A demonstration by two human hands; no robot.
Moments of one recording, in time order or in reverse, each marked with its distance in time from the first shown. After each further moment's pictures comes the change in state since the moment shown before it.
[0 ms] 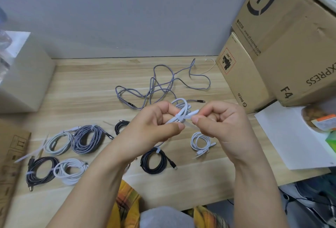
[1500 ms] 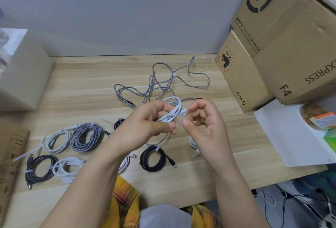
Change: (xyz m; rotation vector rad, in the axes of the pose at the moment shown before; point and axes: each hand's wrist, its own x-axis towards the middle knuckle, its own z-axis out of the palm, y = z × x) left_hand 0.007 -0.004 -0.009 0.067 -0.018 -0.056; right_hand -0.004 0.038 0.025 -0.069 0.109 -0.180
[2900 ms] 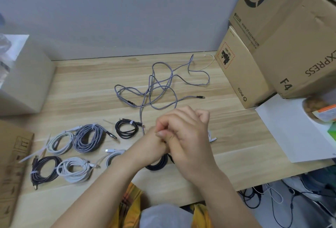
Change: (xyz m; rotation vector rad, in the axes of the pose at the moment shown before) left_hand -0.003 -0.039 0.025 0.409 0.058 -0.035; right_hand -0.014 -0.016 0.029 -0.431 -0.035 -0.411
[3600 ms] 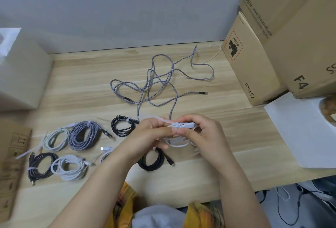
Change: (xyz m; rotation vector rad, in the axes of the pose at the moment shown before) left_hand 0.034 -0.011 0.004 -0.568 -0.052 -0.225; right_hand -0.006 0.084 -0.027 0.404 -0.218 0.546
